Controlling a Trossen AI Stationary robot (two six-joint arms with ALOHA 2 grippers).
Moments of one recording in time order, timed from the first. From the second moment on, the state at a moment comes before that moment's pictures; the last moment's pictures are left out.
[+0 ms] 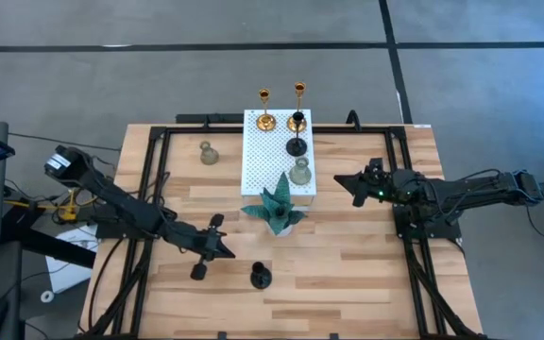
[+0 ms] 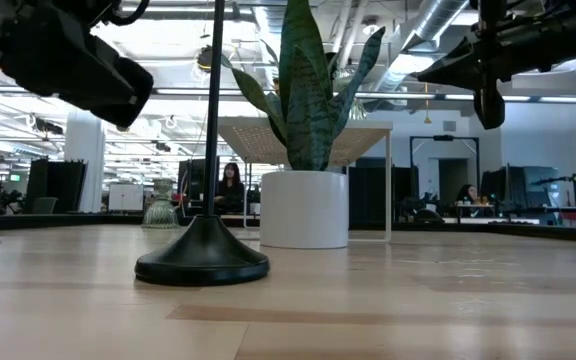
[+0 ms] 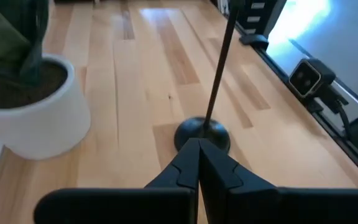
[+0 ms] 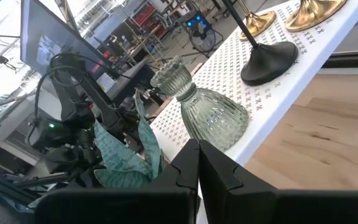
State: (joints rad) left arm -0.51 1.03 0.38 0.37 -0.19 -0.12; right arm 0.03 0.64 0.32 0.18 0.39 0.79
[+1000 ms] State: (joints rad) left arm -0.48 1.45 0.38 0.91 -0.12 -0.09; right arm 0.02 0.64 0.32 0.11 0.39 0.78
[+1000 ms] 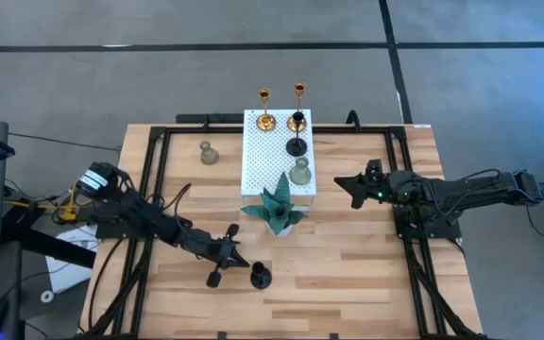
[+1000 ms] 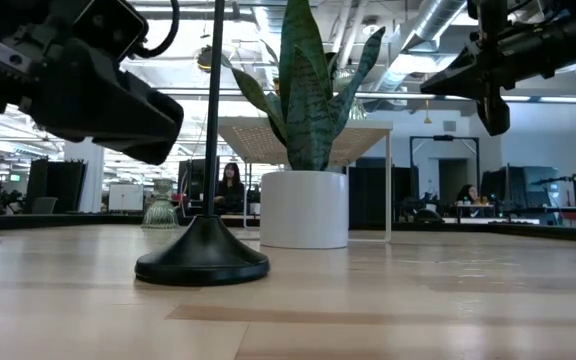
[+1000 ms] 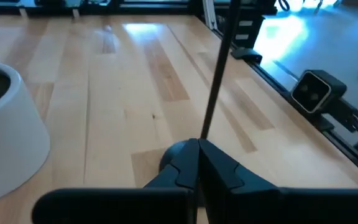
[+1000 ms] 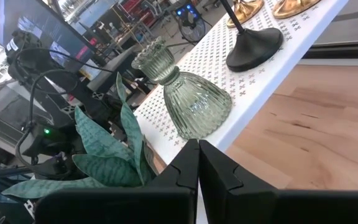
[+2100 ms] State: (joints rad) left arm -0.45 1.59 0.47 1.04 -0.06 -0.24; right arm 0.02 0.64 0.32 0.11 0.39 0.78
